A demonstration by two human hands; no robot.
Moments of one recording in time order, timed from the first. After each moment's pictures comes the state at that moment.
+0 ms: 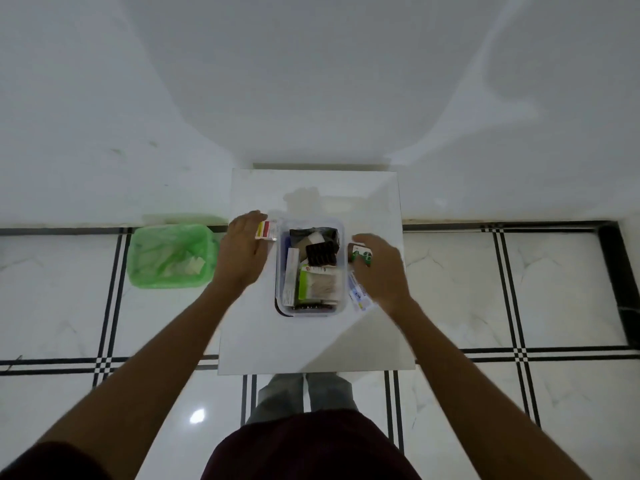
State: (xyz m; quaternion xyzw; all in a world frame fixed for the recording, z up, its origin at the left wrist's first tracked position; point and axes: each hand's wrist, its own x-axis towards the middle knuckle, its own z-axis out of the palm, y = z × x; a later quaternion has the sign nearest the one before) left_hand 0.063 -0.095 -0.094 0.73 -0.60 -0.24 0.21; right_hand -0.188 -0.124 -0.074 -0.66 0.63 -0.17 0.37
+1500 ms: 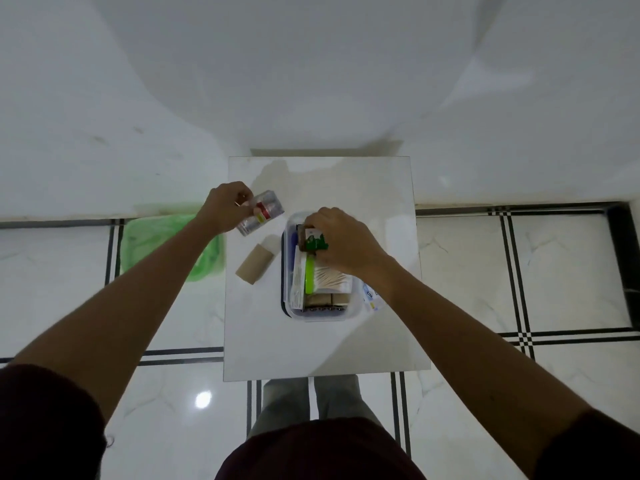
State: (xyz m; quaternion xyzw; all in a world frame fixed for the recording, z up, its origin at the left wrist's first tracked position) left_hand 0.128 -0.180 -0.124 0.75 -0.55 -0.35 0.12; right_hand -0.113 -0.167 -0.074 -0.85 0.44 0.03 0.28
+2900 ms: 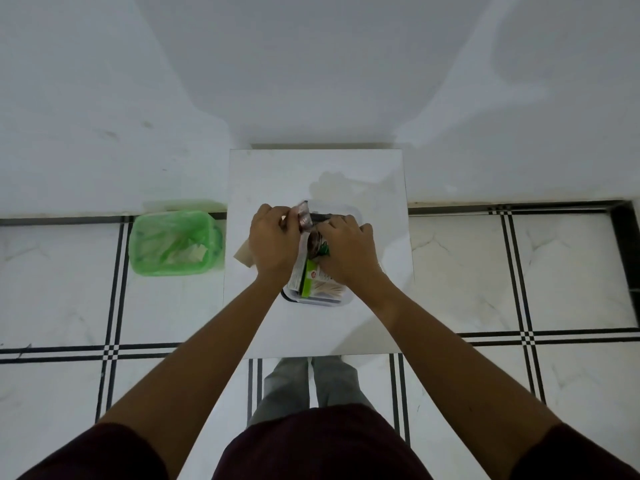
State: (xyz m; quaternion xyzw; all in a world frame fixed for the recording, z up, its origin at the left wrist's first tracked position) left_hand -0.005 -0.102 -0.103 0.81 -0.44 -0.19 0.35; right_hand -0.135 -0.121 -0.095 -0.84 0.52 0.02 0.16
